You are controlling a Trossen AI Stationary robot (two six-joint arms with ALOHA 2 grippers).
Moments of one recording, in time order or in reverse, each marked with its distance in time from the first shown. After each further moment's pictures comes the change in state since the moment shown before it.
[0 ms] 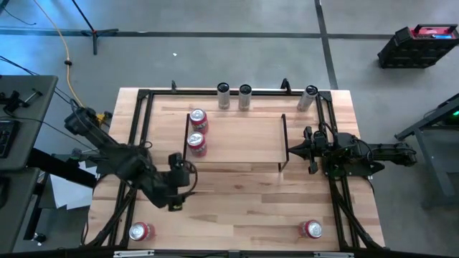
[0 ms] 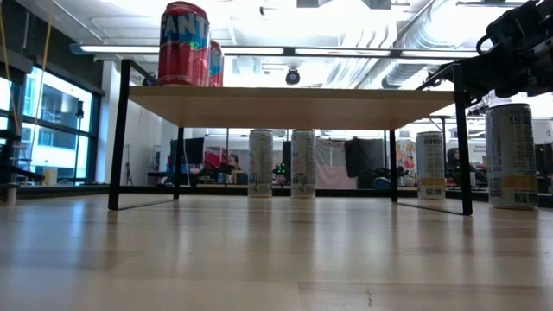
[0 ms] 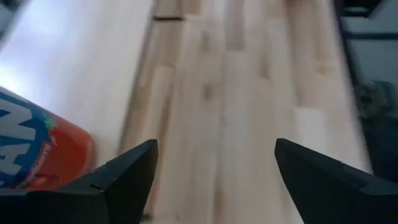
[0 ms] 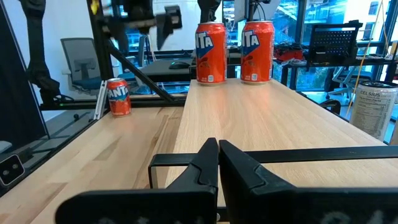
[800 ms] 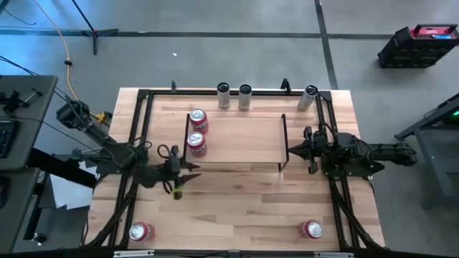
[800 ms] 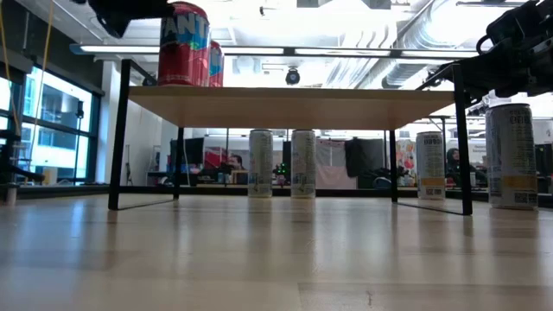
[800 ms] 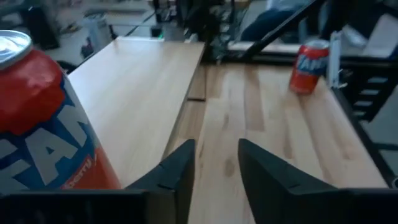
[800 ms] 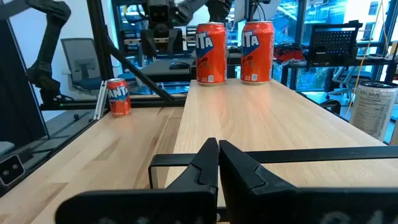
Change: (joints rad) left arm 0.054 -0.288 -0.602 0.881 -0.136 0.273; right arm 0.000 0.000 0.000 0.000 0.000 0.000
